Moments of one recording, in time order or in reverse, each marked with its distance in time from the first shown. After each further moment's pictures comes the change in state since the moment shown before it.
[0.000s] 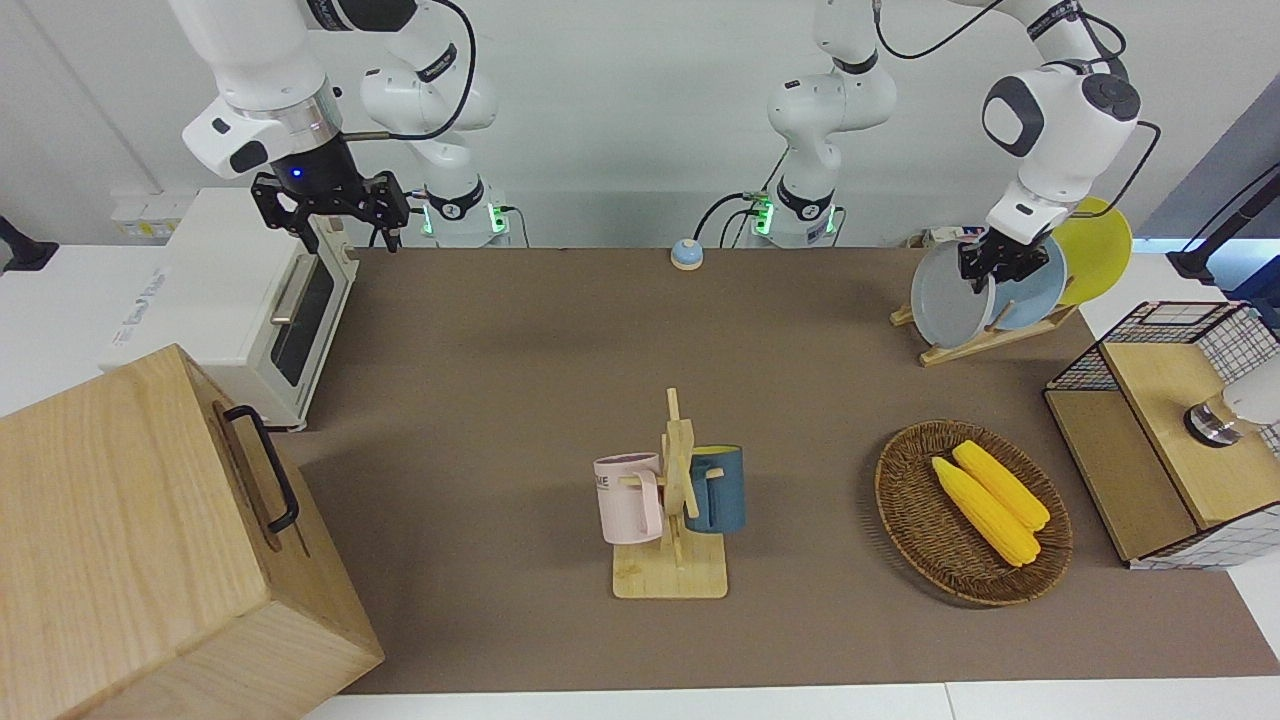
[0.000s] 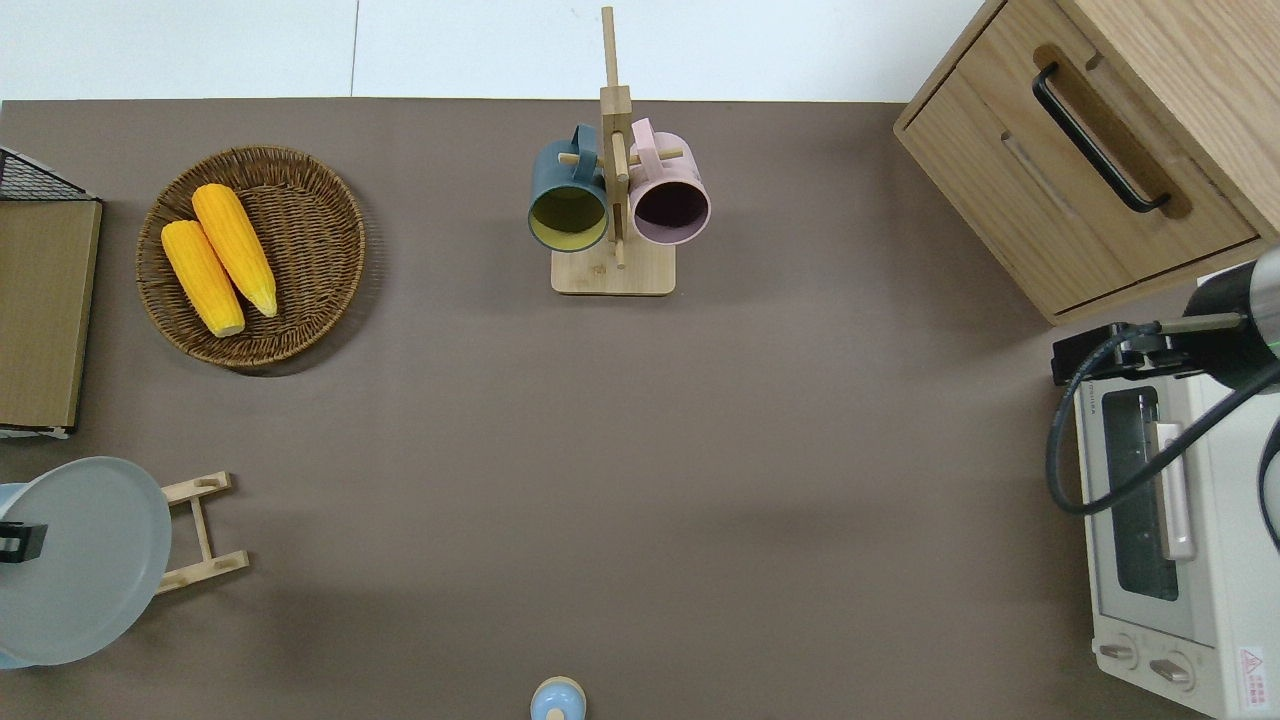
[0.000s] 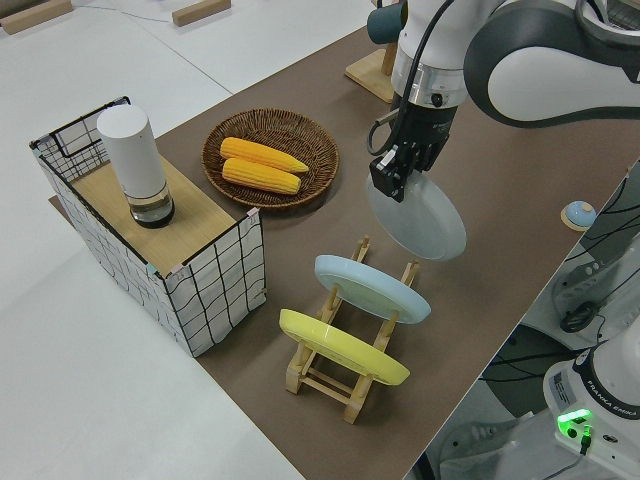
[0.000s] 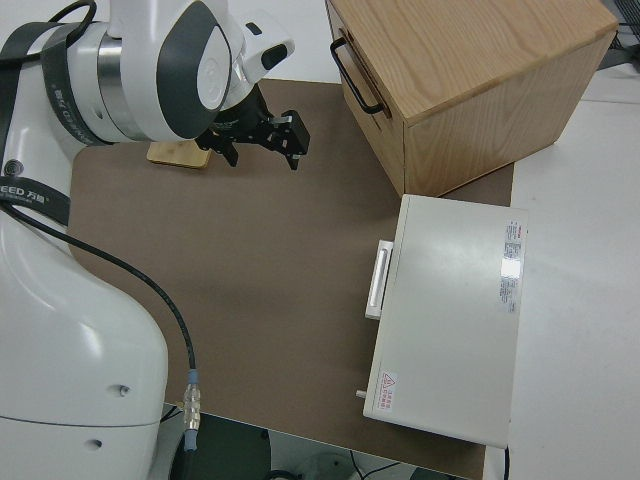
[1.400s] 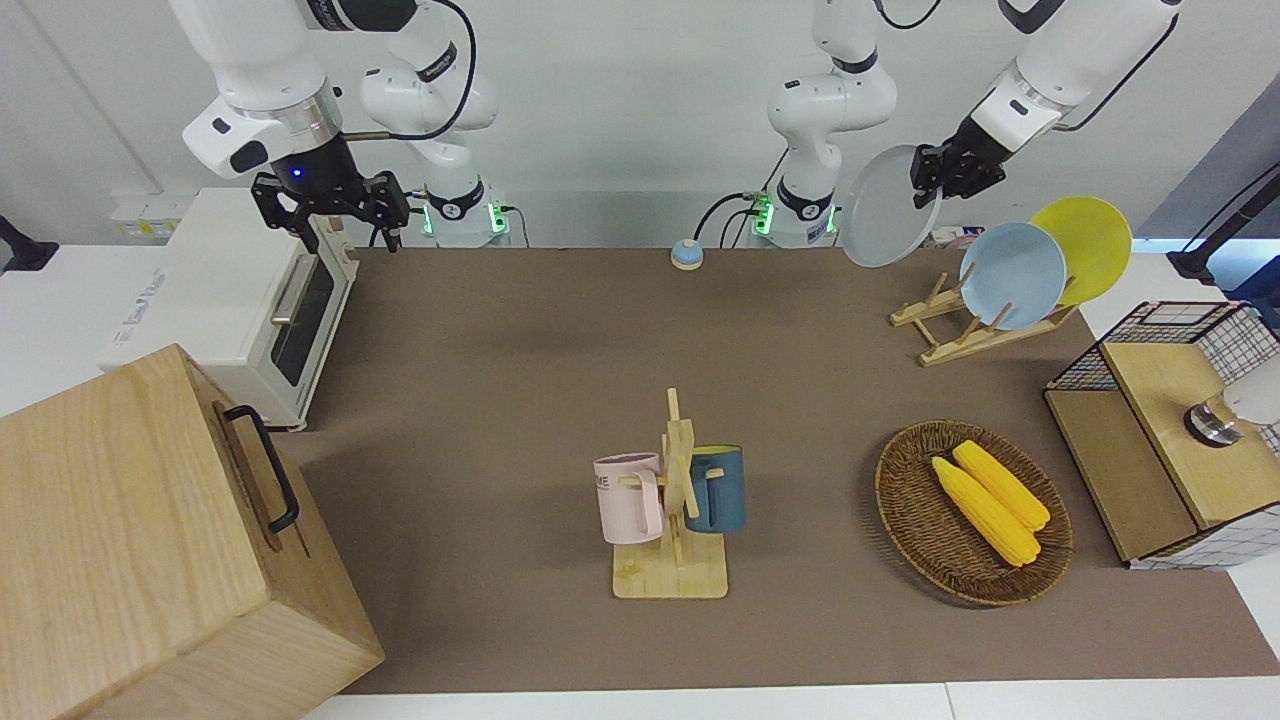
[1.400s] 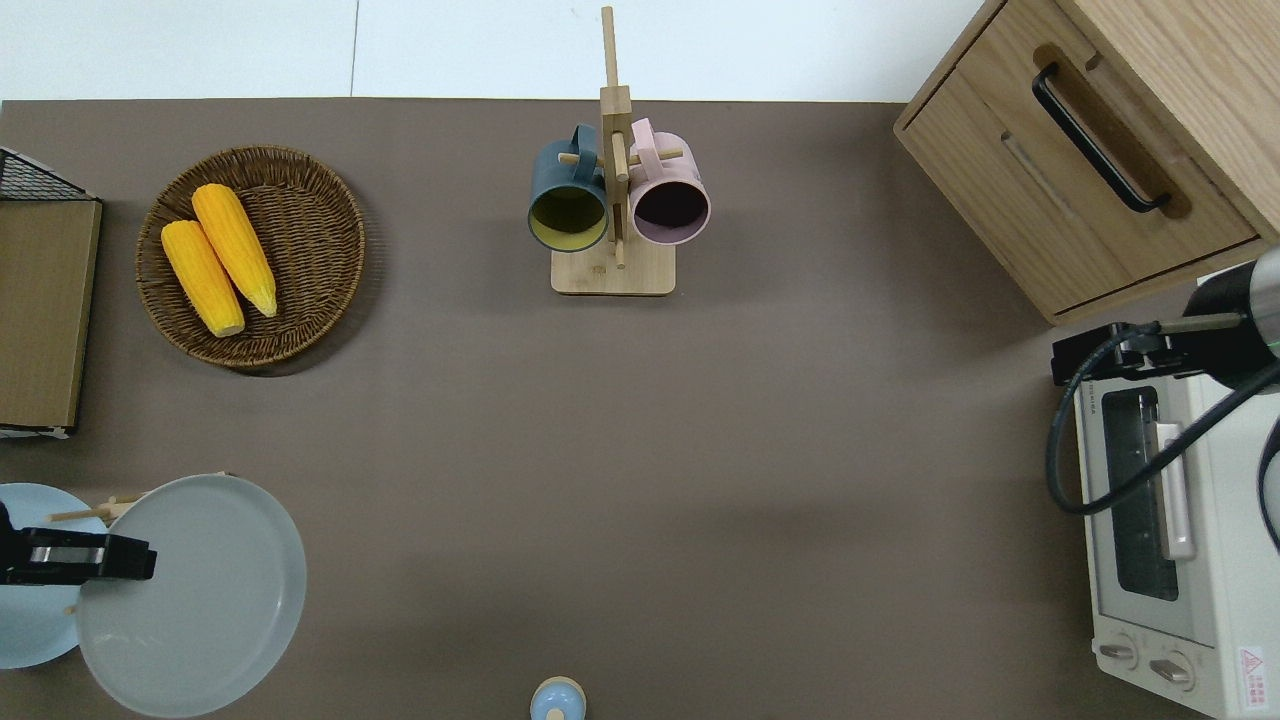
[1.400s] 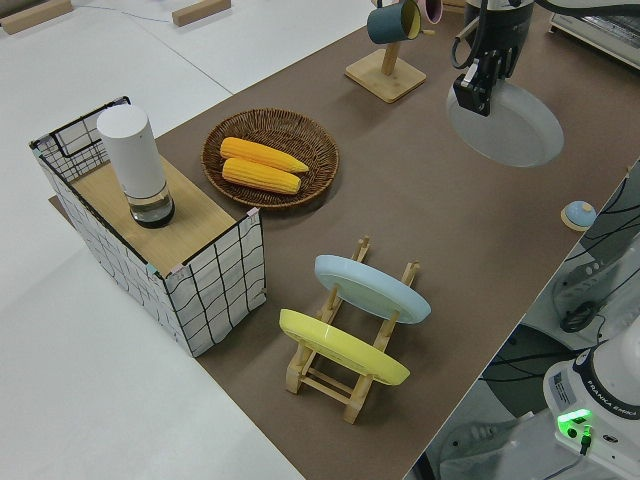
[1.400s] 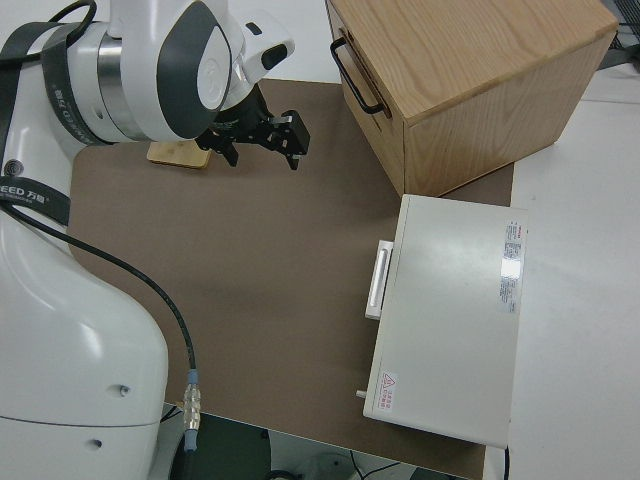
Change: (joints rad) left arm 0.001 0.006 -0.146 0.191 -0.308 -0.353 -0.228; right arm 0.000 0.000 0.000 0.000 0.000 0.000 0.000
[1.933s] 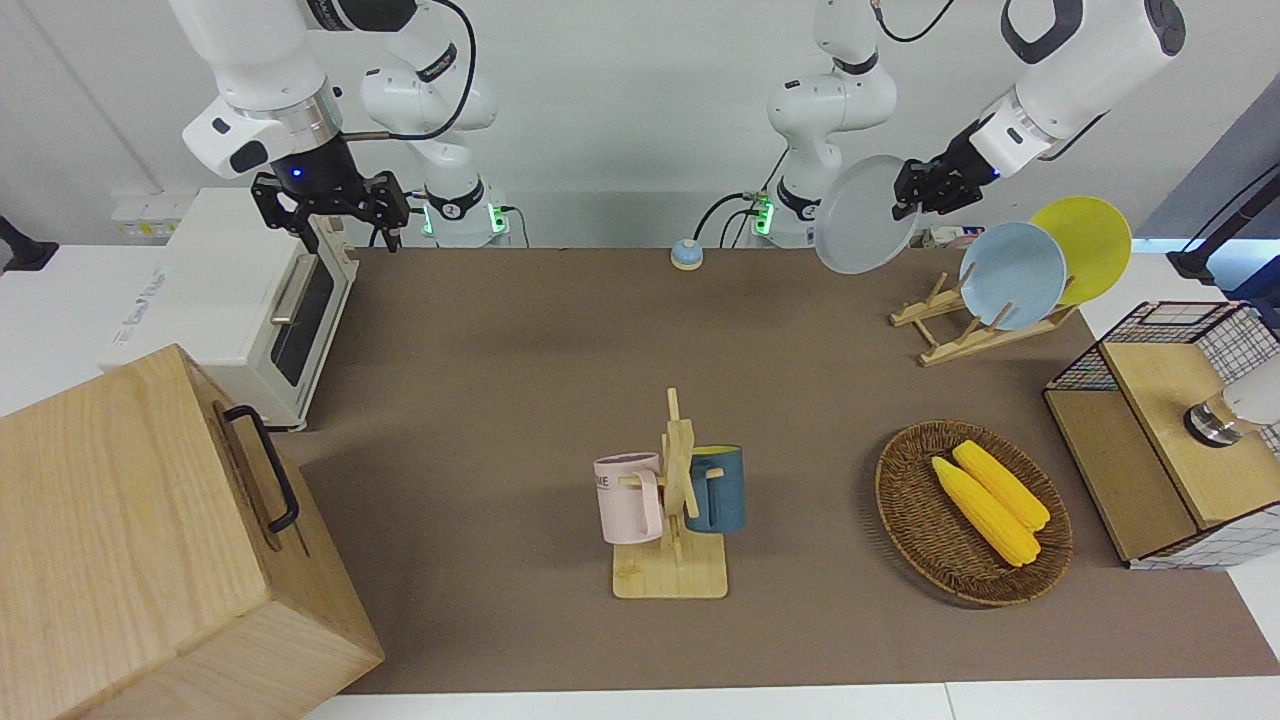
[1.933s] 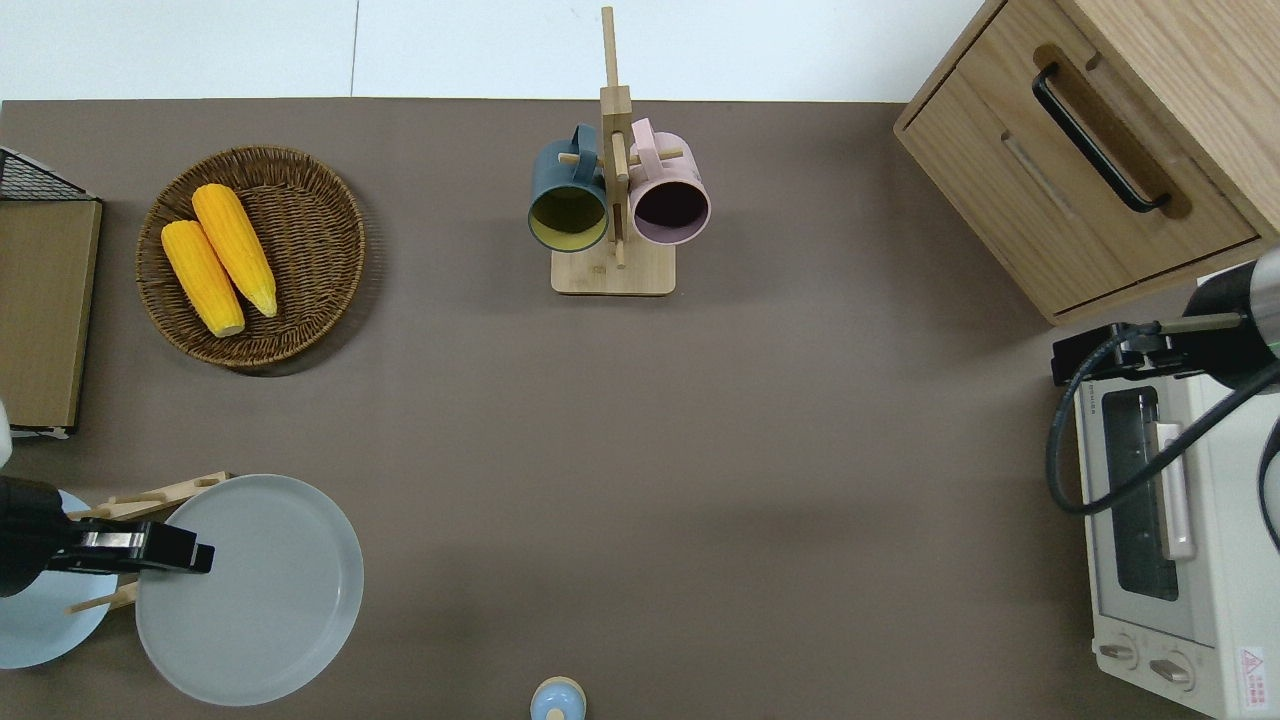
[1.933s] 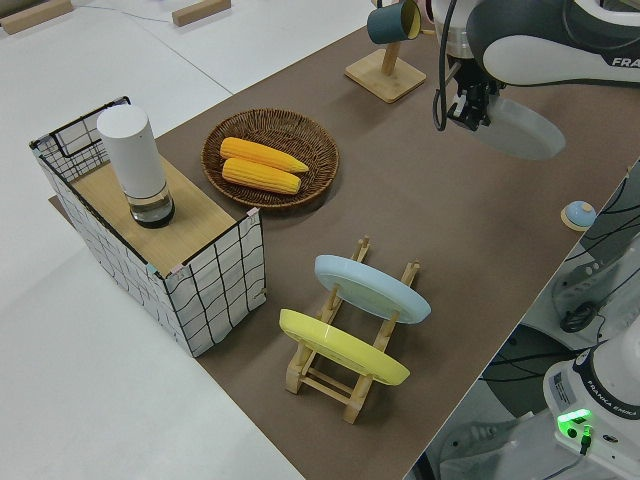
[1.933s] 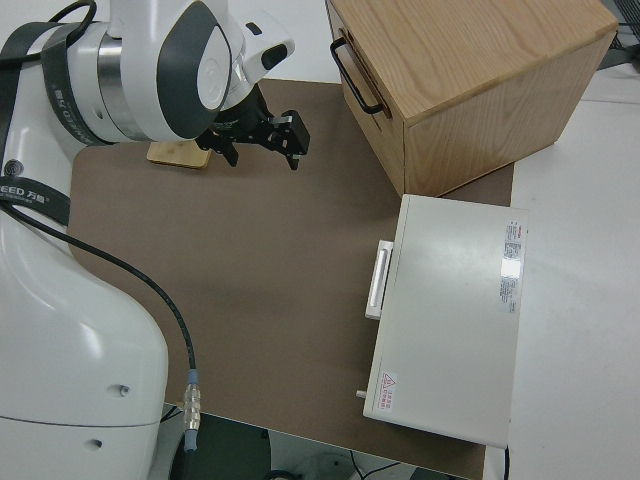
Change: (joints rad) left arm 0.001 0.038 0.056 -0.094 -0.169 0.029 0.042; right arm 0.000 0.000 0.000 0.000 0.000 0.000 0.000
